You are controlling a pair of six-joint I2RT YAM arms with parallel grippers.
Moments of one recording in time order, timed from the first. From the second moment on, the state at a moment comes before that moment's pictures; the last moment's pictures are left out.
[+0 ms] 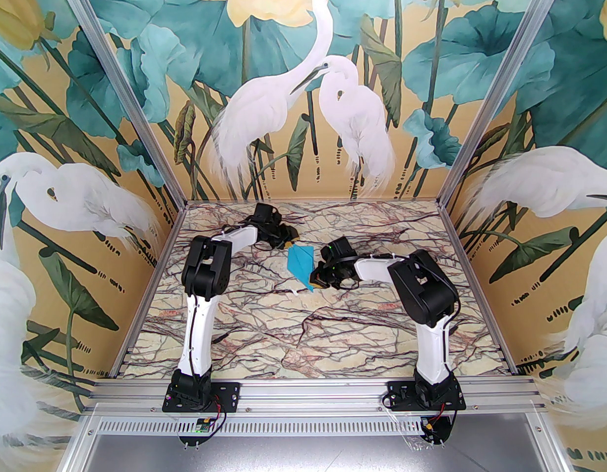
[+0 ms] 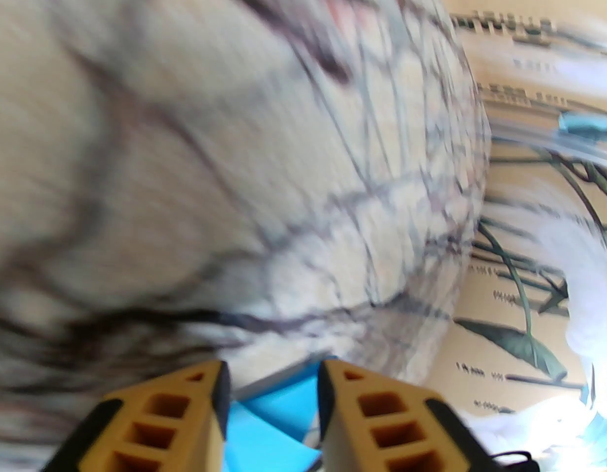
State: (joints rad) left arm -0.24 2.32 1.71 -0.30 0.57 -0.78; right arm 0.52 2.03 1.19 -0.20 -0.58 0.76
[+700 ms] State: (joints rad) left arm -0.33 1.93 1.11 -0.16 0.48 -0.96; right arm 0.51 2.21 1.56 -0.47 -0.44 0.56
